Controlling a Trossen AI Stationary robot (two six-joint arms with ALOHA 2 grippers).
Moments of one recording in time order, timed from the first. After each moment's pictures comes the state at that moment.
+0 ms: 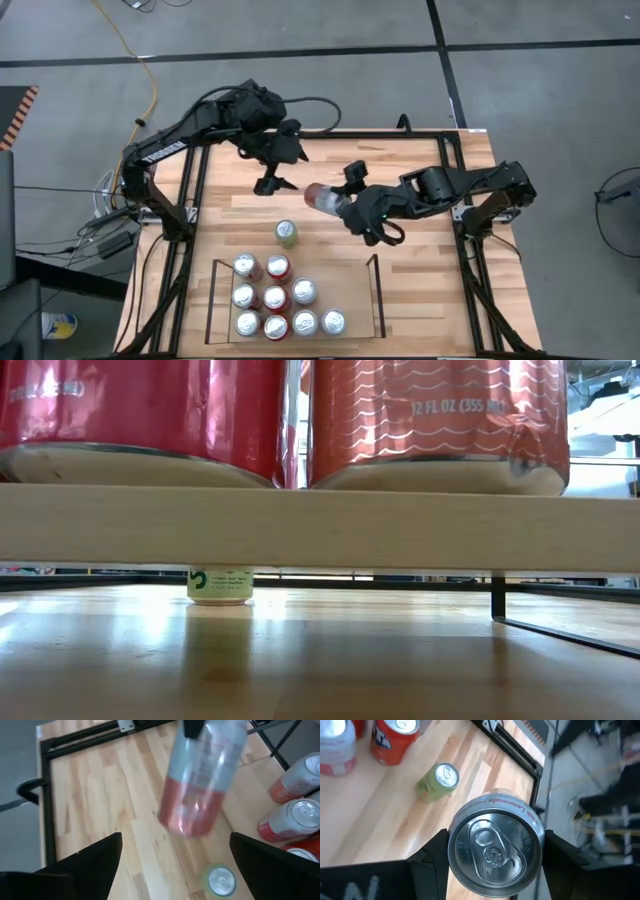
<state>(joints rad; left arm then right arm) 0.27 1.62 2.02 -1.15 0.29 0.46 0.25 1.64 1.91 -1.04 0.47 -0.50</state>
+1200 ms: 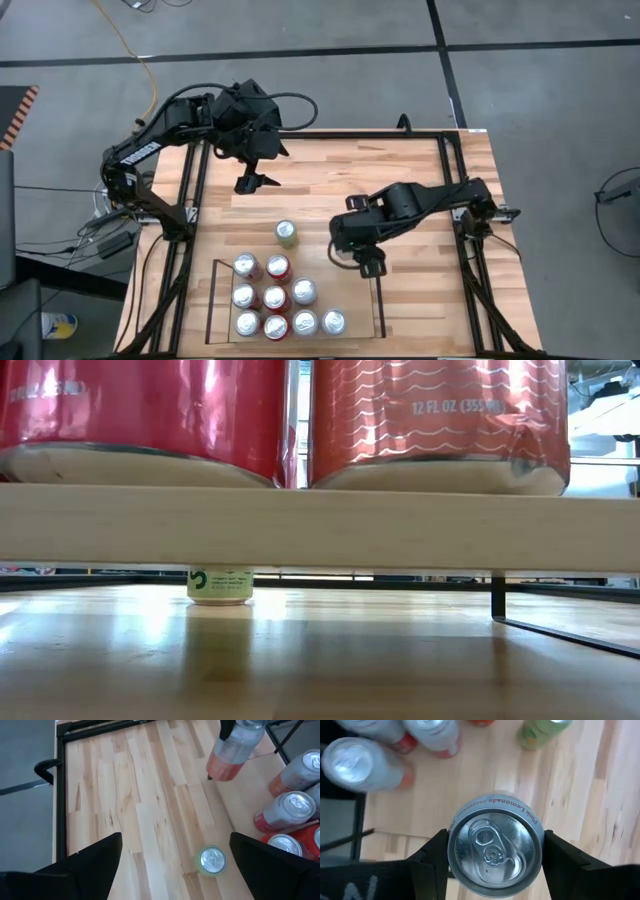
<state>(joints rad) 0.27 1.52 2.01 -1.25 0.22 0.40 0.28 1.97 2.33 -1.59 0.09 0.12</state>
